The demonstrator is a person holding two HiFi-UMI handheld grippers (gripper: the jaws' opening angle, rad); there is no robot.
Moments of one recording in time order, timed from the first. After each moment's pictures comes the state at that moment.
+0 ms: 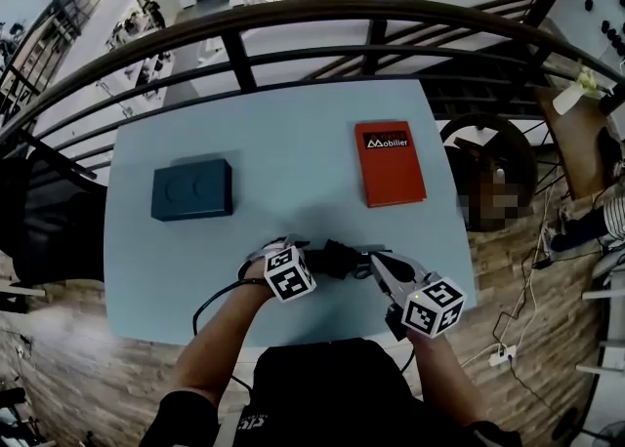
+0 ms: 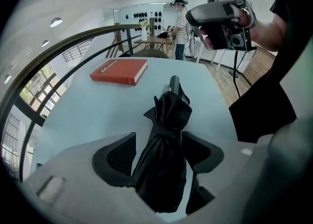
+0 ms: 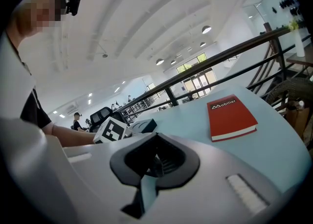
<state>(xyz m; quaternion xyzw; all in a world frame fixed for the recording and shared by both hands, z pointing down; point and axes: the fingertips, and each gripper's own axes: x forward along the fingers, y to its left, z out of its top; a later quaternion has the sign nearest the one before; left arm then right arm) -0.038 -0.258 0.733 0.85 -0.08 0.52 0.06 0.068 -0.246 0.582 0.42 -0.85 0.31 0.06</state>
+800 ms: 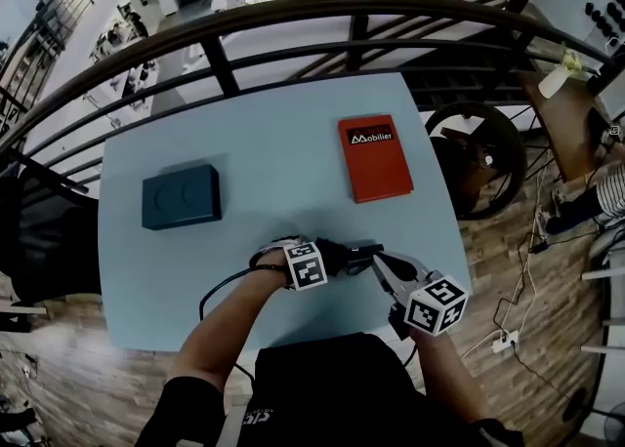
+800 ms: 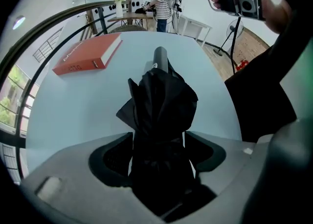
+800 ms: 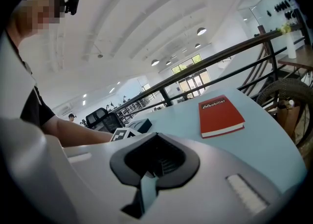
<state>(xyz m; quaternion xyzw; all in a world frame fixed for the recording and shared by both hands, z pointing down) -0.018 -0.238 0.791 0.78 0.04 0.62 0.04 0.093 -0.234 0.580 0.45 -0.83 0.32 0.06</state>
